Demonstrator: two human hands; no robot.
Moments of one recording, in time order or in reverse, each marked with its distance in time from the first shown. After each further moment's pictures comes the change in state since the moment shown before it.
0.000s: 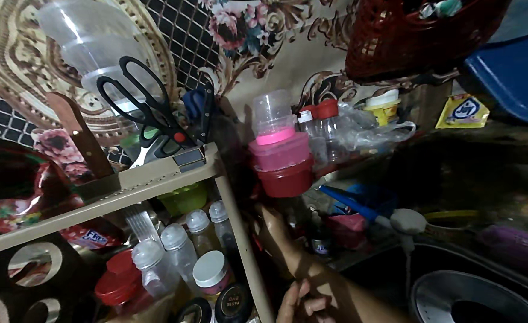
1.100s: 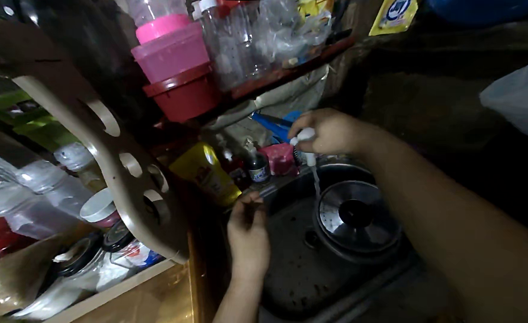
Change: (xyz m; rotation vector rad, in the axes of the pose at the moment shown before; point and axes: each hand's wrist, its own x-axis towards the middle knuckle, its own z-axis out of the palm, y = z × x) left_hand -0.006 -0.032 0.056 0.432 -0.159 -0.714; right_hand -0.024 0.097 -0.264 -0.458 -0.478 -0.019
